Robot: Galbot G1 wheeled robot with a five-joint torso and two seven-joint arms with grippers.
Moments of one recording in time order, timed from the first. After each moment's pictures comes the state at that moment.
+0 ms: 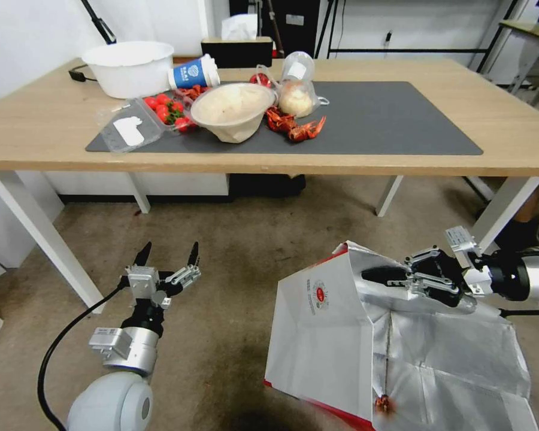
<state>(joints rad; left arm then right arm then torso) 1.63 -1.53 -0.62 -2.22 -0.19 0.02 0.13 -1.57 0.33 0.92 2.08 1.10 -0.27 -1.05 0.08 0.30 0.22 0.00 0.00</state>
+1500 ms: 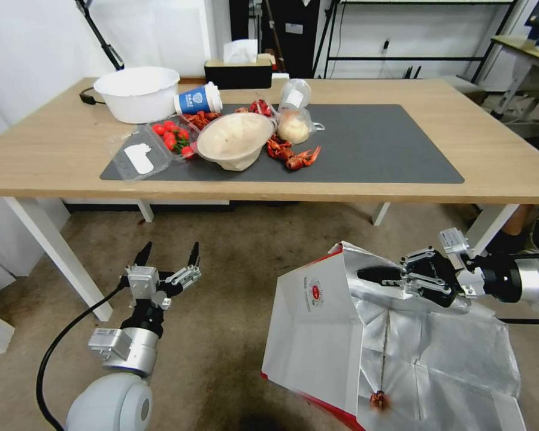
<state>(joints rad) 1.64 -1.53 -0.62 -2.22 -0.19 0.02 0.13 -1.56 0.33 0.90 2.09 1.08 -0.26 -1.03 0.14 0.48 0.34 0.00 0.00</state>
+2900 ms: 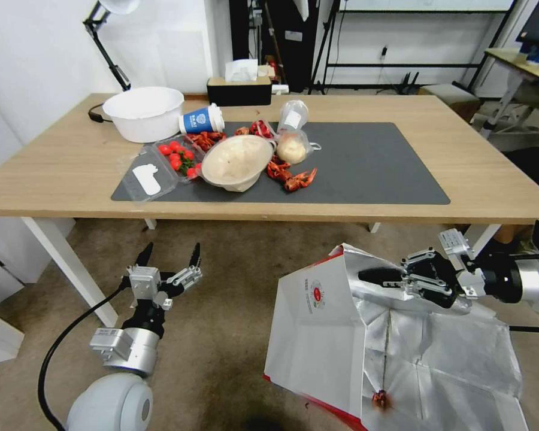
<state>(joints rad) 1.64 -1.52 -0.62 -2.22 -0.18 0.02 0.13 -1.56 0.33 0.90 2.09 1.07 -0.26 -1.04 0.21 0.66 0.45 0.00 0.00</state>
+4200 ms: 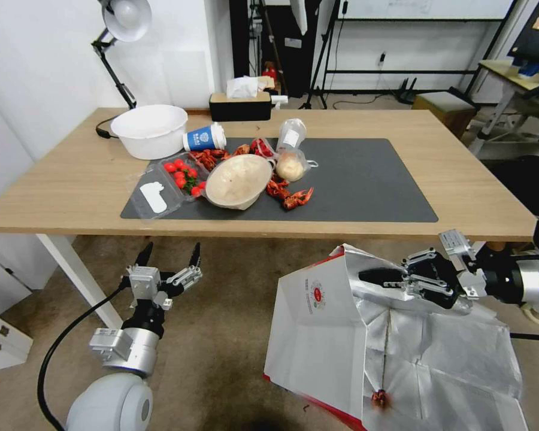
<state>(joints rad) 1.64 -1.52 -0.62 -2.22 -0.18 0.02 0.13 -1.56 0.34 0.91 2.09 1.07 -0.26 -1.05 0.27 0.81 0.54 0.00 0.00</state>
